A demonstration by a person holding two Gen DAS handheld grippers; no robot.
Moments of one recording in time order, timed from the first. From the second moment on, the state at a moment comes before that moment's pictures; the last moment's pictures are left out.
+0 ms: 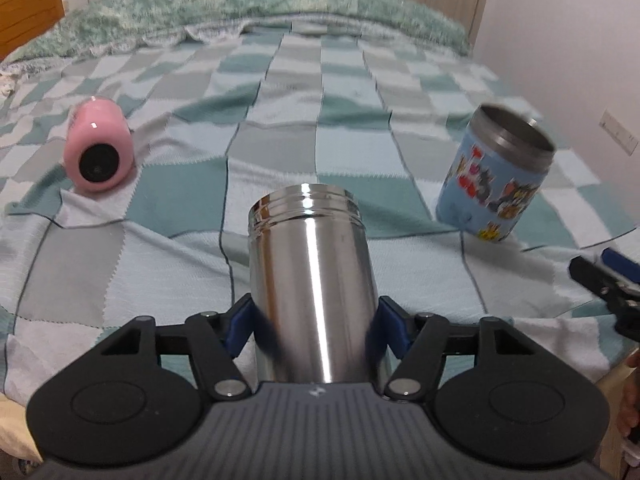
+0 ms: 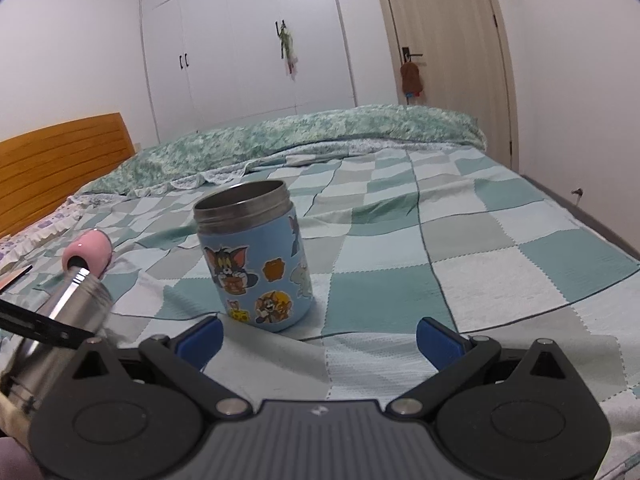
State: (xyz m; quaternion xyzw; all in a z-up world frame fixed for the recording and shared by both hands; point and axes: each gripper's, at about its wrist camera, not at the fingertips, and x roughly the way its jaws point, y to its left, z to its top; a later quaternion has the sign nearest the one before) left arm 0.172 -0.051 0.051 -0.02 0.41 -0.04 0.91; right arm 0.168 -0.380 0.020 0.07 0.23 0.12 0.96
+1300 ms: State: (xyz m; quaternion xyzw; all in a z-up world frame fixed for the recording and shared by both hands) left arm 0.301 -0.111 0.040 0.03 0.23 -0.14 0.96; right arm 0.215 -0.386 0.024 0.02 0.18 0.05 0.98
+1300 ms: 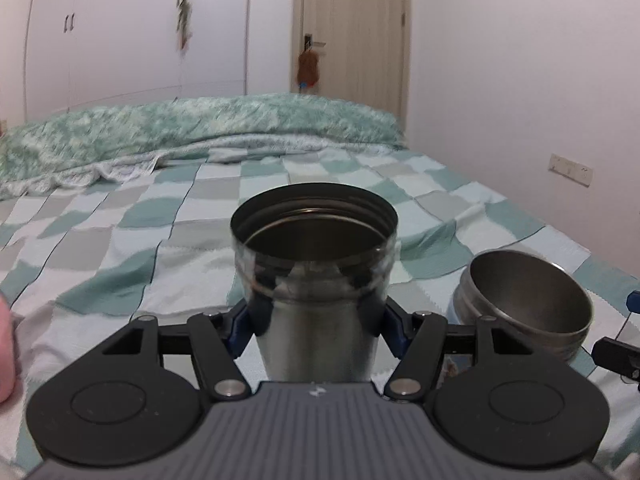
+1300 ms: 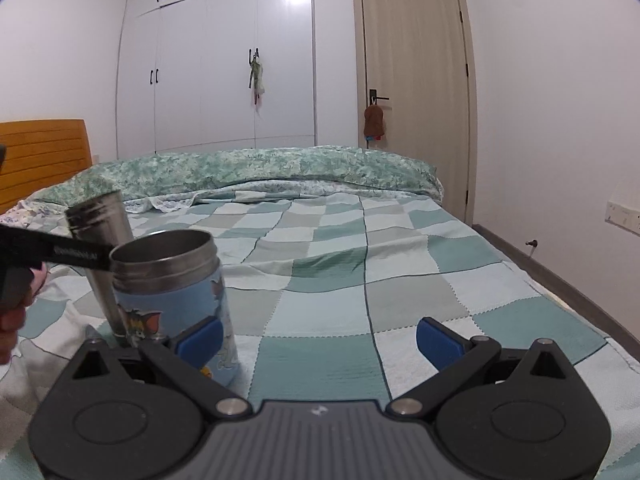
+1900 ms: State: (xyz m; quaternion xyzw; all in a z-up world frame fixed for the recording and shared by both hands) left arm 0.228 -0.080 0.093 0.03 0.16 -0.12 0.98; right arm 0.168 -0.374 0.054 0.02 0.15 0.07 0.99
